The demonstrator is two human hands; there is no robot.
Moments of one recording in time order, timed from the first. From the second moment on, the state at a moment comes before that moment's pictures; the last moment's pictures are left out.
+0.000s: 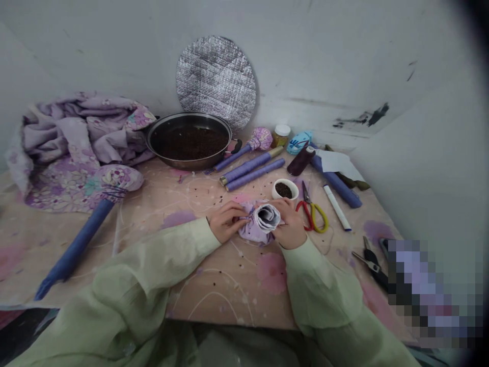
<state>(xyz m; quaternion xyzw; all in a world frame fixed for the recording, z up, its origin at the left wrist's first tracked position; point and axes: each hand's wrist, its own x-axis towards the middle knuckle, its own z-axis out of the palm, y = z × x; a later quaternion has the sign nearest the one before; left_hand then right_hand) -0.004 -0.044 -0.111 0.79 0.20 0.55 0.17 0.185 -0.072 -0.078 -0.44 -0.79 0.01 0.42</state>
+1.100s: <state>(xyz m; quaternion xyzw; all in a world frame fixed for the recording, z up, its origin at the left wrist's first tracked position) -0.002 -0.044 -0.113 0.78 0.23 0.54 0.20 0.180 -0.075 -0.079 -0.53 -0.68 0.12 0.49</state>
